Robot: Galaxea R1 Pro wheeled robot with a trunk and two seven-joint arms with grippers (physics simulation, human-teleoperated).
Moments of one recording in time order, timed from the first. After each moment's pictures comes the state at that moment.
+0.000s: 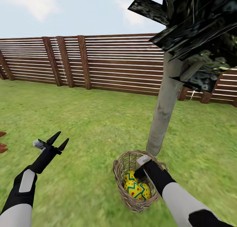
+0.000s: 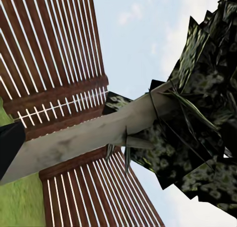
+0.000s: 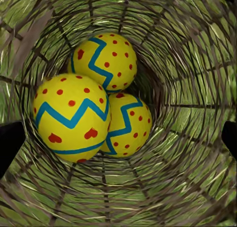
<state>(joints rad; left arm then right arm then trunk) -0.58 0.07 0.65 -0.94 0.74 0.87 -1.04 -0.77 0.10 0.19 -0.49 0.34 0.61 0.21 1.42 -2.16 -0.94</state>
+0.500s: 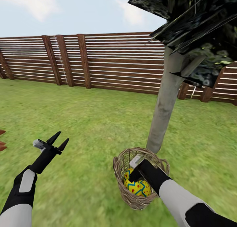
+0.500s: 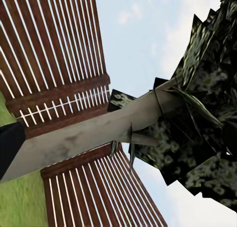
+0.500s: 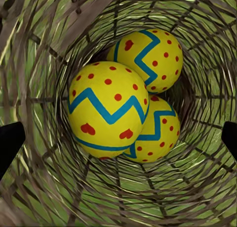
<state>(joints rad) -0.58 0.07 0.65 -0.94 0.74 0.87 -1.04 -0.81 0.11 0.43 -0.46 0.34 0.61 0.37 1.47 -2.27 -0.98</state>
